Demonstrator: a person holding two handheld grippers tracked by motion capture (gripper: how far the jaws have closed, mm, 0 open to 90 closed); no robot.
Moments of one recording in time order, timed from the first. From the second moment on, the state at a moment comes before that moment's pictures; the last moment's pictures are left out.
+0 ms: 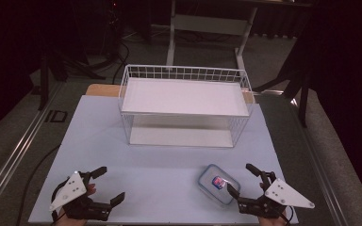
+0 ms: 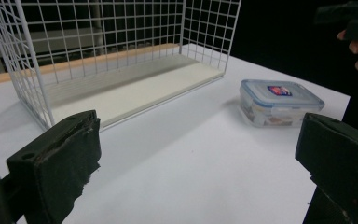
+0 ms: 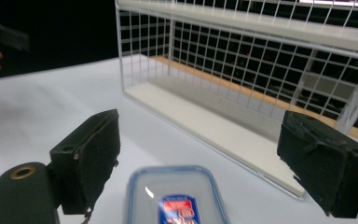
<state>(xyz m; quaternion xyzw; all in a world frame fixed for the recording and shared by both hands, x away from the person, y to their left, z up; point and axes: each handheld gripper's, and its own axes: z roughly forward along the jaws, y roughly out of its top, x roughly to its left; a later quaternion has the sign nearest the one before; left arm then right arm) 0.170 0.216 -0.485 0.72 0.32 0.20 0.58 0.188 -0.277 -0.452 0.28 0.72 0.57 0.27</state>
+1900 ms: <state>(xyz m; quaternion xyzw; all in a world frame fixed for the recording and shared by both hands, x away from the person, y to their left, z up) 0.174 0.208 -0.487 0.73 0.32 0.20 0.57 0.239 -0.312 -0.522 0.28 0.88 0.37 0.11</state>
